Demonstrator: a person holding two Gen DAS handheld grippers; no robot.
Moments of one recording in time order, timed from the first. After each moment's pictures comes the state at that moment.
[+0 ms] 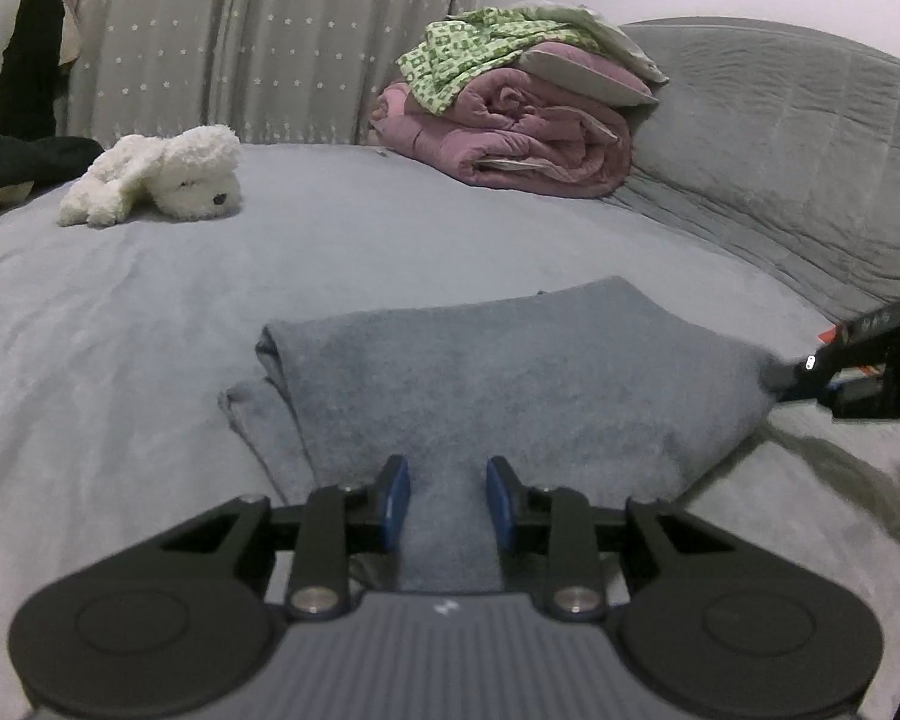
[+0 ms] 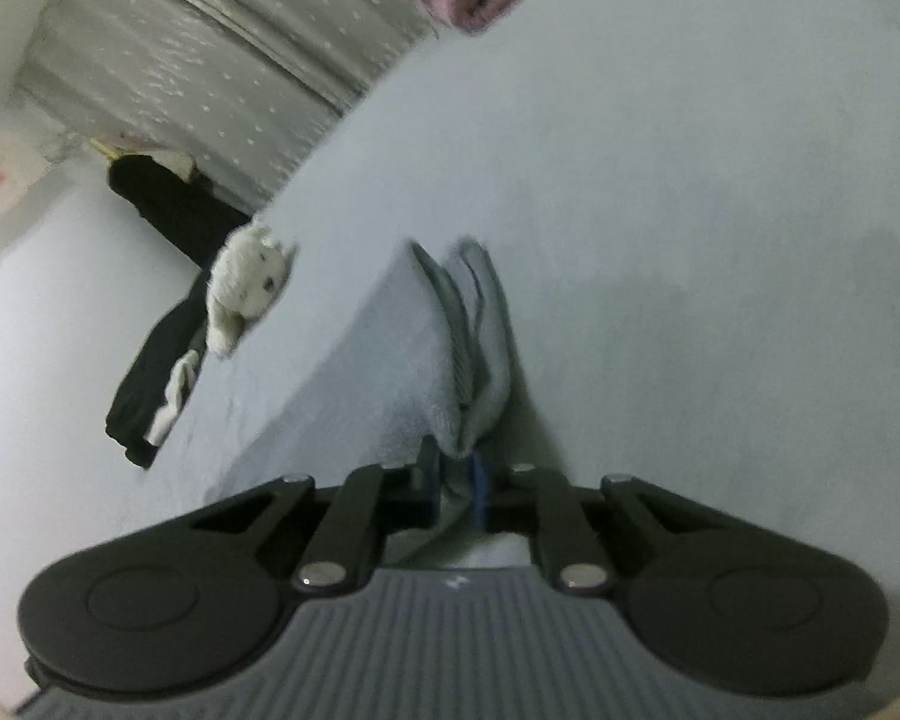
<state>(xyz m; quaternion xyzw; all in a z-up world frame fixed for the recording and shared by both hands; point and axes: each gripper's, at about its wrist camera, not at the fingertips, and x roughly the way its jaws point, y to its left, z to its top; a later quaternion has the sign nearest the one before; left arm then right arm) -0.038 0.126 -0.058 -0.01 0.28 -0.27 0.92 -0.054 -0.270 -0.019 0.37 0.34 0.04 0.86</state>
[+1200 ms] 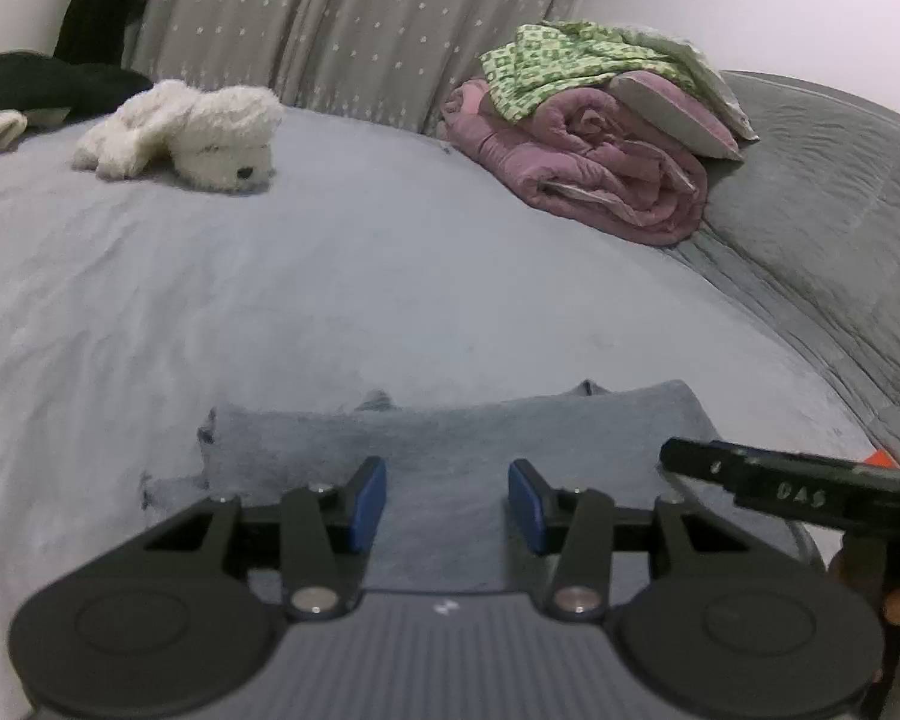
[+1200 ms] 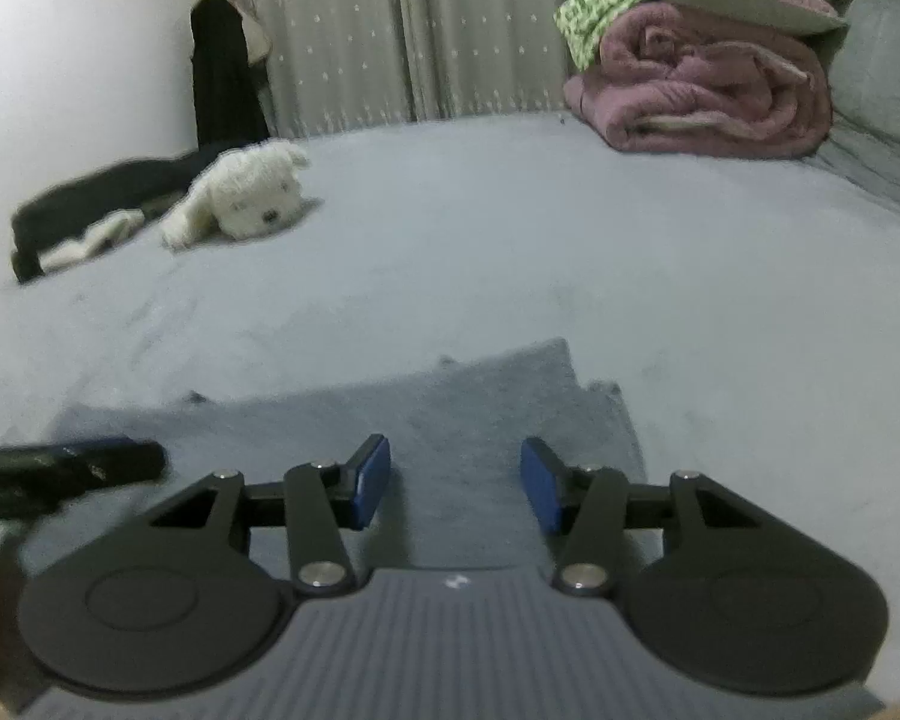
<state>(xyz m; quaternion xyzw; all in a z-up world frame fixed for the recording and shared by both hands) 0.040 0.084 -0.049 -0.10 0.31 -0.21 0.92 0.035 -0.180 -0.027 0.06 0.29 0.02 0.96</state>
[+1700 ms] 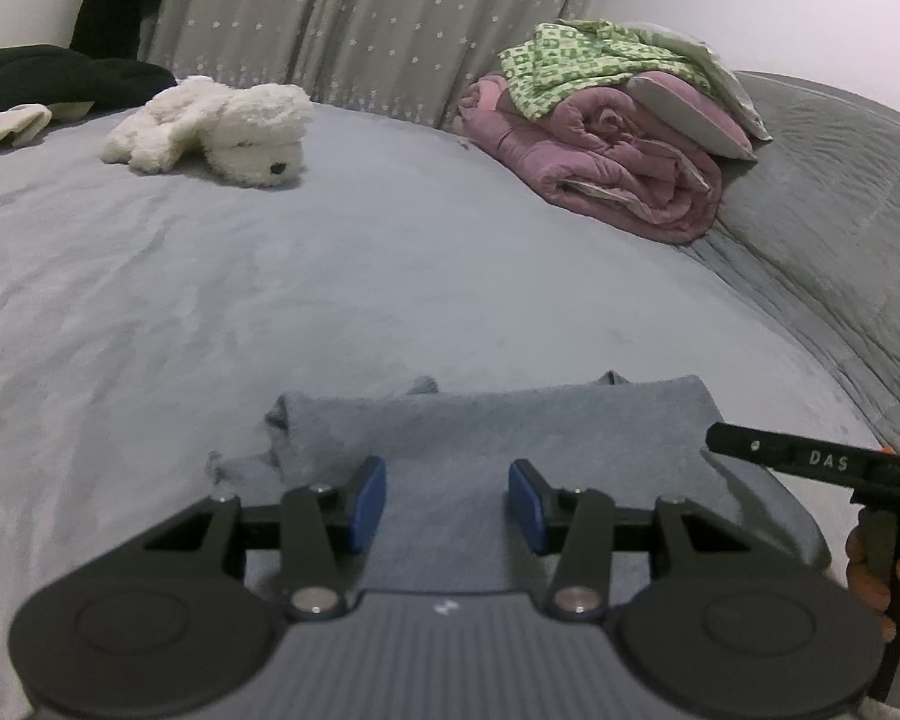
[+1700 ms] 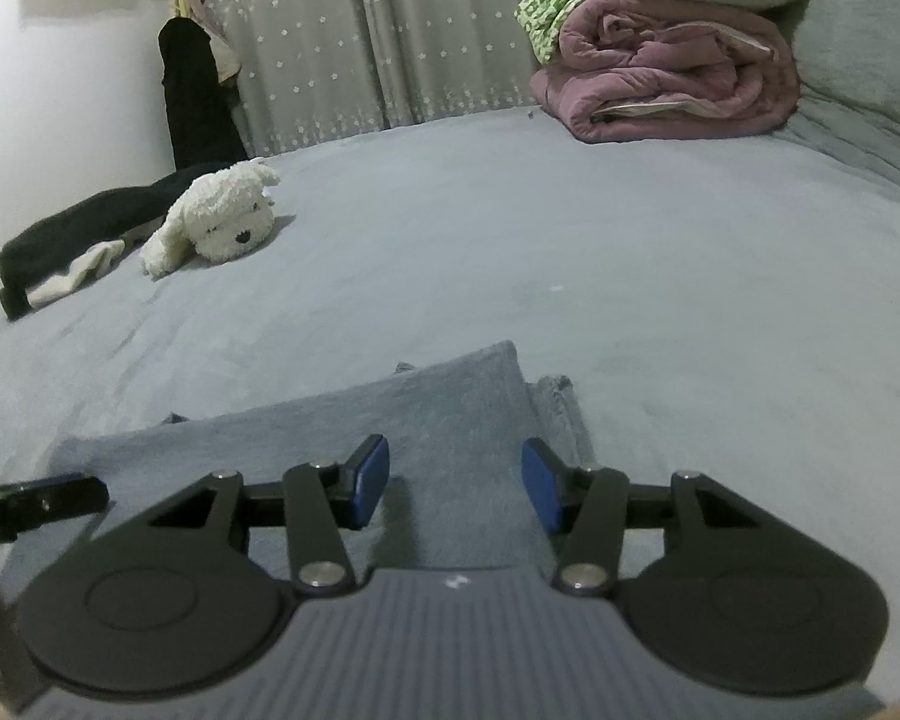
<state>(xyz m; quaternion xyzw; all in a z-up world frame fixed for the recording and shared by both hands) 0.024 0.109 -0.043 -0.10 0.32 -0.19 0.92 0.025 -0.192 -0.017 0.10 0.29 0.01 0.95</state>
